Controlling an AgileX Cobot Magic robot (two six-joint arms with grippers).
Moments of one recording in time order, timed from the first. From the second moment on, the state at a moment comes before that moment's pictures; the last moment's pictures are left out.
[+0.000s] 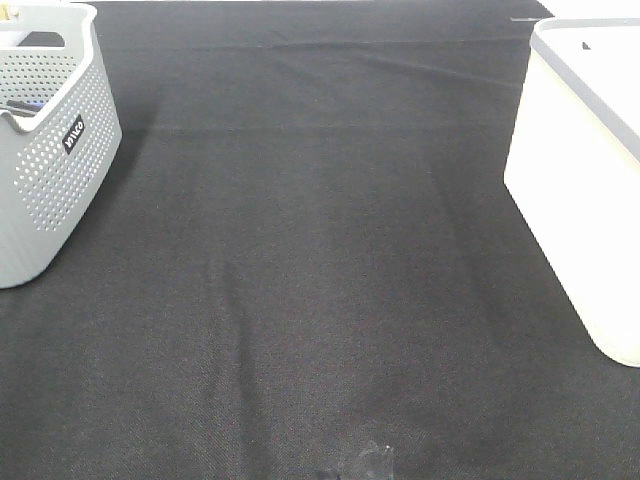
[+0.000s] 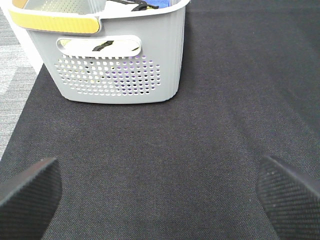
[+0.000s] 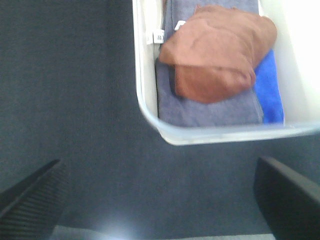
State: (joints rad) left arm 0.04 -0.01 -0.49 0.00 1.05 0.01; right arm 0.26 0.74 -1.00 -0.19 1.20 0.23
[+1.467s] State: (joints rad) left arm 0.04 -0.01 -0.49 0.00 1.05 0.01; right arm 0.26 0.00 -0.46 -0.15 1.12 0.12
